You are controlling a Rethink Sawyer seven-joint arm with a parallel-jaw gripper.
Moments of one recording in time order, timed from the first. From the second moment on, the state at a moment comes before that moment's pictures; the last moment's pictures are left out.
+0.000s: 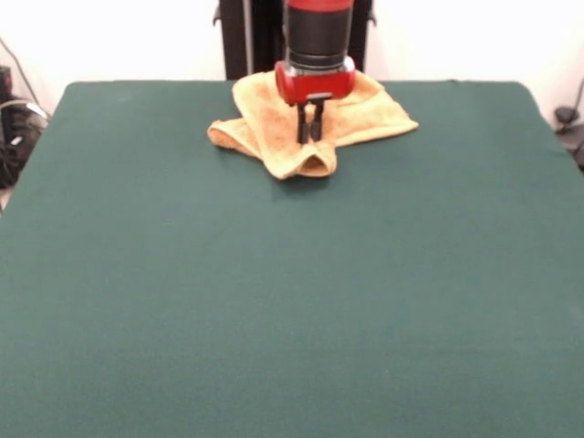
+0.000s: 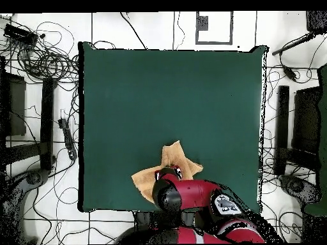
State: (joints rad) arm -0.27 -0.47 -0.03 2.01 -0.42 -0.10 1.57
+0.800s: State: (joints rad) arm -0.22 -0.48 -0.03 1.93 -0.35 0.12 1.57
